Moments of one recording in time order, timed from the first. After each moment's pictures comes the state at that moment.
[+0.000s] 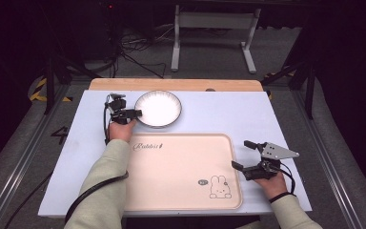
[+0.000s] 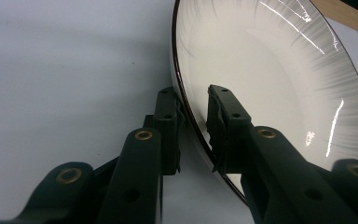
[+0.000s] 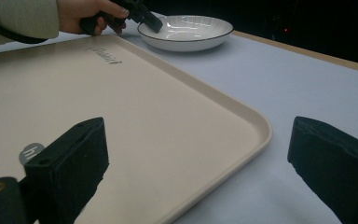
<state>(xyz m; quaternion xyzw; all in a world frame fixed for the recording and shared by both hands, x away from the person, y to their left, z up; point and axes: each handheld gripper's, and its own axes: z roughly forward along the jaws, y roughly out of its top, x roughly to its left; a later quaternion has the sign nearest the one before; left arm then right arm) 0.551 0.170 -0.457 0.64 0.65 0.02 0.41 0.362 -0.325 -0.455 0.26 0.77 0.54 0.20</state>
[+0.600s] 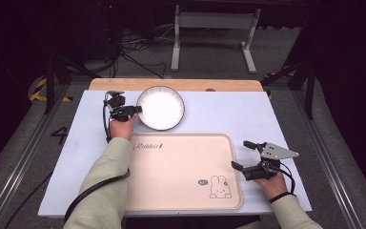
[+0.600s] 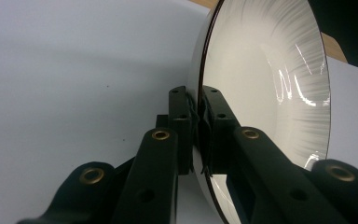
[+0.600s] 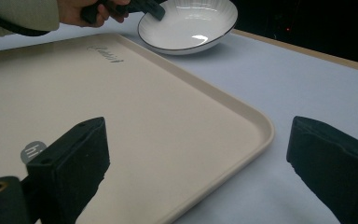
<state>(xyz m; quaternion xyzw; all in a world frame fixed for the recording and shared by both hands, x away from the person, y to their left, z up) 0.545 0.165 -0.437 0.62 0.64 0.03 0.44 0.362 -0.324 -0.455 0.26 0.78 0.54 0.20</state>
